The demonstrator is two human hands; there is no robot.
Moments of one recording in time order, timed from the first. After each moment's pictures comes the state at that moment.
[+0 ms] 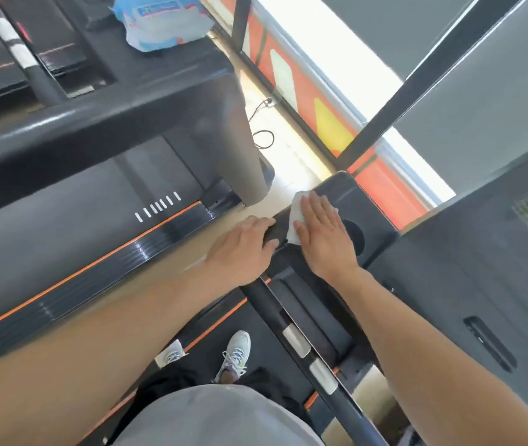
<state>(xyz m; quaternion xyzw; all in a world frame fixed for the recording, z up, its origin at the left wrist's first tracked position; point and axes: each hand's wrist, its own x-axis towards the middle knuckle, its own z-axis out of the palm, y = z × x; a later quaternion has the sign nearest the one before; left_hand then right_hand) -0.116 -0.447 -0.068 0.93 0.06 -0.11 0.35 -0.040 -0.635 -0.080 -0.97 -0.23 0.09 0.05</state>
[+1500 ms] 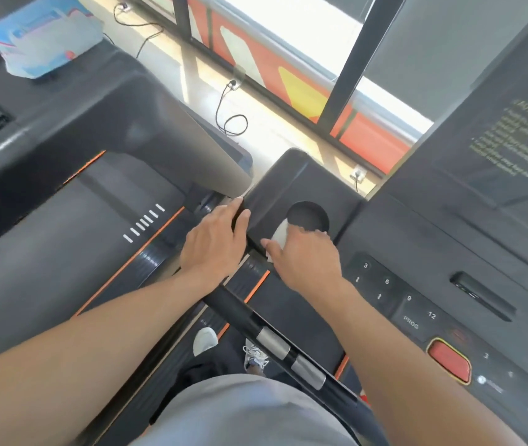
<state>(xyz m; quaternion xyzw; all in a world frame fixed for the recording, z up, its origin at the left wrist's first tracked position) -0.075 -0.493 -0.079 0.95 0.09 -0.06 0.31 -0.073 -0.659 -0.046 -0.98 -0.07 0.18 0.02</state>
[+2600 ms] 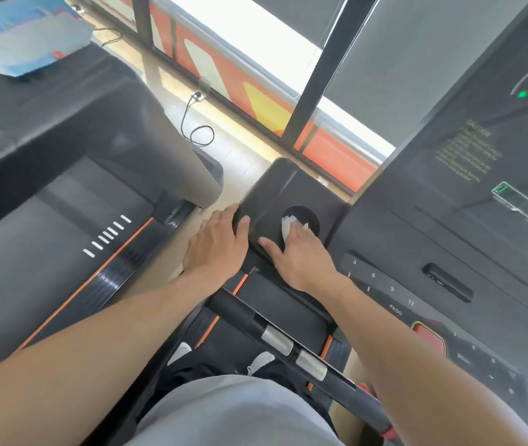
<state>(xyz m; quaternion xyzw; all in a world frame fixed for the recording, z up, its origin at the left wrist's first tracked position) -0.071 -0.483 -0.083 0.93 0.07 -0.09 0.34 -0.075 -0.654 -0.058 -0.98 -0.01 0.20 0.05</state>
